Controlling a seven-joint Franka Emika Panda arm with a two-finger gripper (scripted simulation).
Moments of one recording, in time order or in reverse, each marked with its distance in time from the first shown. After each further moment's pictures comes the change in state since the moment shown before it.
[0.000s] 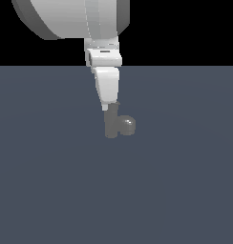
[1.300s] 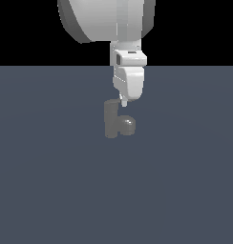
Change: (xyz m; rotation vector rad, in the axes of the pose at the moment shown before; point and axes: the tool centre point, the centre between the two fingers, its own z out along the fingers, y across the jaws) arm 0.068 -0.022 0.000 -0.002 -0.004 0.005
